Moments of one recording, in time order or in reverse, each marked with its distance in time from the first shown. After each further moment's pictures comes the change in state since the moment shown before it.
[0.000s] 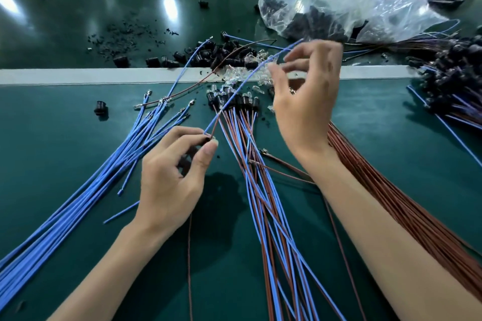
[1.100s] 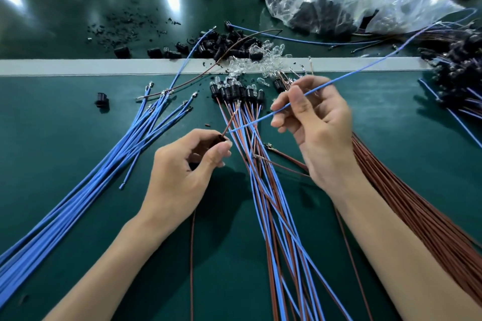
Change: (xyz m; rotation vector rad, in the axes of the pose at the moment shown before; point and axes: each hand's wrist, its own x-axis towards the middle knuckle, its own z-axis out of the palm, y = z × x) left_hand -0.001 -0.002 0.001 -0.173 -0.156 -0.167; right_hand -0.035 0.005 -0.026 0.897 -0.297 0.496
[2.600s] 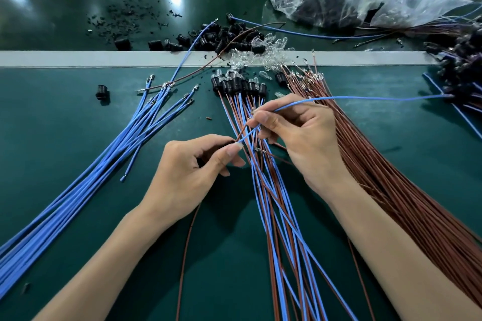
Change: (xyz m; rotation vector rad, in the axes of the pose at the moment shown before) left_hand -0.001 0.009 0.001 -0.032 -0.181 -0.002; right_hand -0.010 0.009 0.003 -0.256 -0.111 0.067
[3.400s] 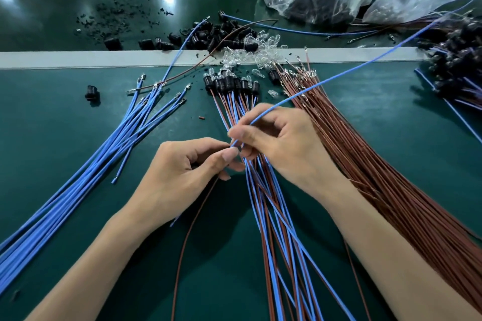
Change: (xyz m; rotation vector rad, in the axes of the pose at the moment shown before) left_hand 0.001 0.013 -0.002 -0.084 -0.121 -0.105; right_hand -0.003 -0.005 0.003 -0.222 -0.151 0.034
